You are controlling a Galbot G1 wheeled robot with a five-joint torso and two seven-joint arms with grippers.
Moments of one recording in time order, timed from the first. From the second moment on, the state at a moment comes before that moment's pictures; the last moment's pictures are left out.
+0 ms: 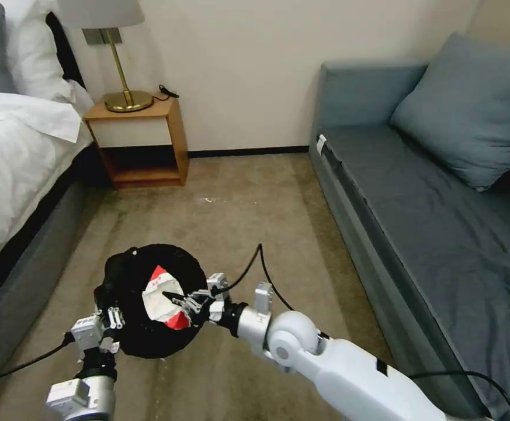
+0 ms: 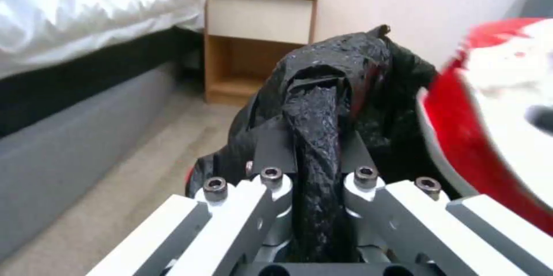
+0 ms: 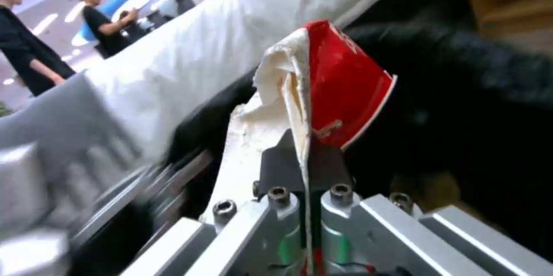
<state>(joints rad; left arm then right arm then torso) 1.77 -1.50 -0.74 -2.08 -0.28 -0.18 -0.04 -0.72 1.26 -0.46 1.60 0.93 -0.11 -0.22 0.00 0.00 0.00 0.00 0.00</state>
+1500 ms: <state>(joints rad) 1.70 -1.55 -0.79 -1.99 -0.70 -0.26 -0.06 -0.82 1.20 -0.17 1.59 0.90 0.11 -0.12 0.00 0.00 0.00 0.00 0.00</state>
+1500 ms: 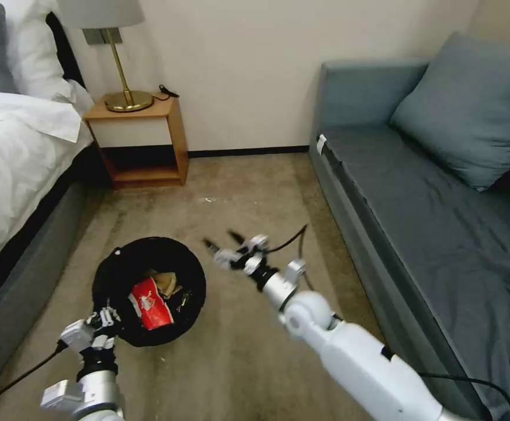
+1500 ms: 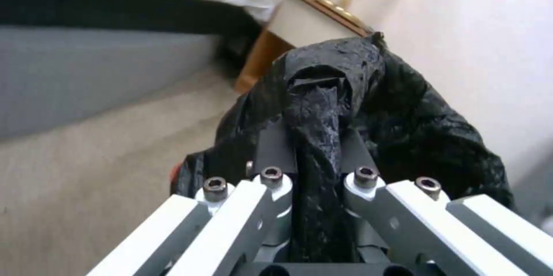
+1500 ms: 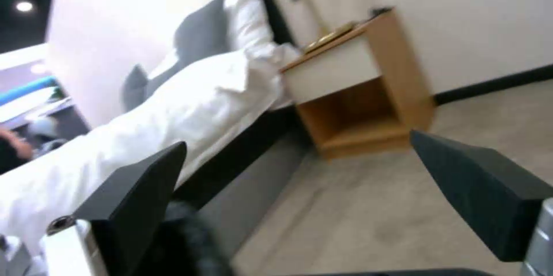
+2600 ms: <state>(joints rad) 1.60 -1.50 -0.84 -1.85 -1.06 -0.25 -0.17 -0.89 1.18 -0.13 1.61 0.85 0.09 -0.10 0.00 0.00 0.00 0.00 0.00</state>
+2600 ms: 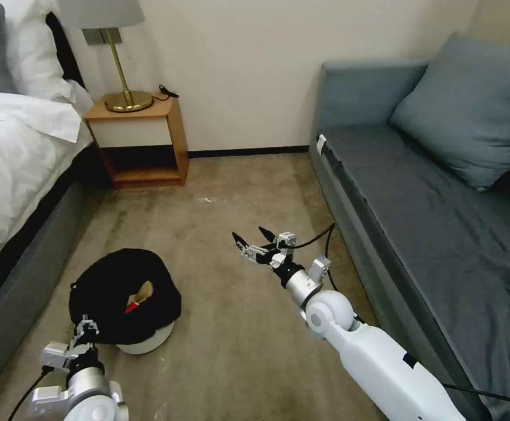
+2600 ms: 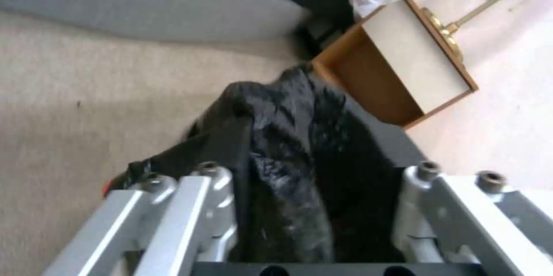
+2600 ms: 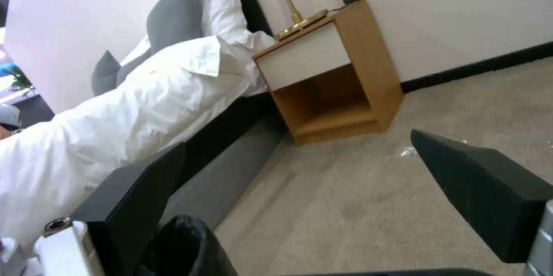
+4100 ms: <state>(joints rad) 1.70 -1.47 -0.67 -2.04 -0.33 -0.24 -0.15 -1.30 1.27 0.15 1.71 0.23 0.19 0.23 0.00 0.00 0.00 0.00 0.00</state>
